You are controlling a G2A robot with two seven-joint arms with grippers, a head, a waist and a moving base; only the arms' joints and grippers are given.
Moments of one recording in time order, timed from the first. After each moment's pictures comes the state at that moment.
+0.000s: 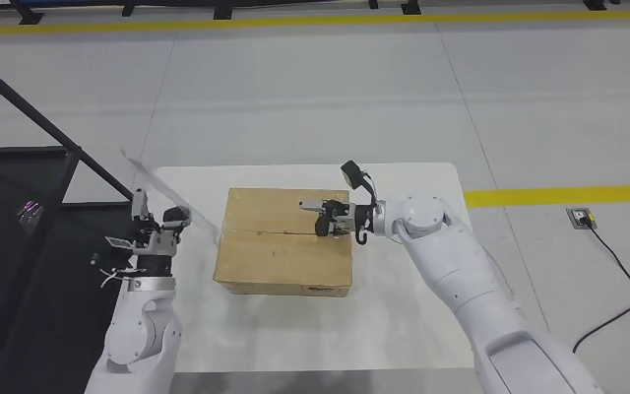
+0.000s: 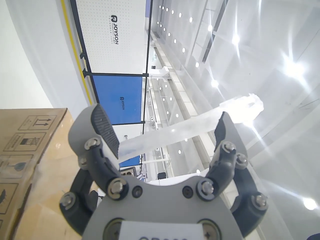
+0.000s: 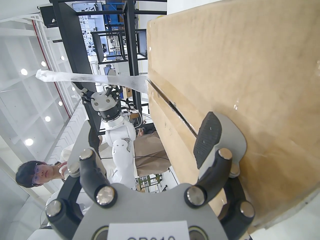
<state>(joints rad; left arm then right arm) 1.22 -1.27 -1.56 -1.65 -0.42 -0.29 0.01 -0.26 -1.53 1.00 -0.49 0.18 -0.25 1.09</state>
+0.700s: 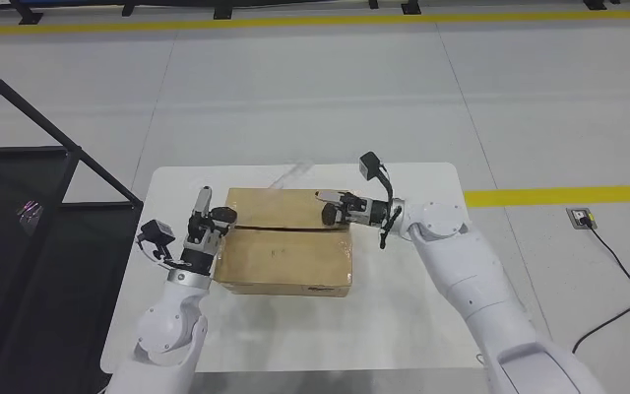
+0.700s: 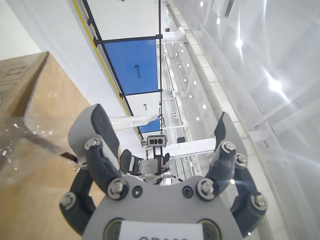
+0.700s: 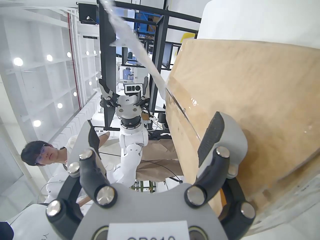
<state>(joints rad) 1.16 -1.28 -1.43 -1.62 -0.25 -0.22 -0.07 -0.34 -1.48 1.10 -0.60 0.24 -0.41 1.10</state>
